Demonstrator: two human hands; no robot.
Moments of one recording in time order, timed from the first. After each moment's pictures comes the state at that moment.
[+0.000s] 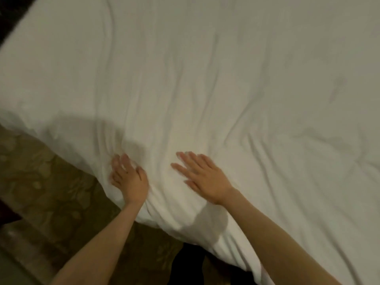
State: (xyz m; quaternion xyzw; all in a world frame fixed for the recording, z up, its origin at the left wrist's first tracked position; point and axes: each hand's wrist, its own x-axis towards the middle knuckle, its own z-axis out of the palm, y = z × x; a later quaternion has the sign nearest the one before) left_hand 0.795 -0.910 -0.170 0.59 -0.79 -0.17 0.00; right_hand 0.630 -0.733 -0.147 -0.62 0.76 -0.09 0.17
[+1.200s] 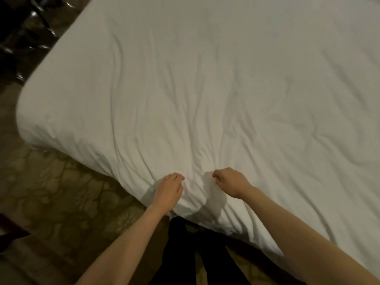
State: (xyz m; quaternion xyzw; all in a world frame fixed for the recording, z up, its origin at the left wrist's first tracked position) left_hand 0.821 -0.818 -0.101 0.19 -0.94 -0.25 -0.12; right_hand 0.661 -0.644 -0.058 -0.37 0.84 -0.06 0.40
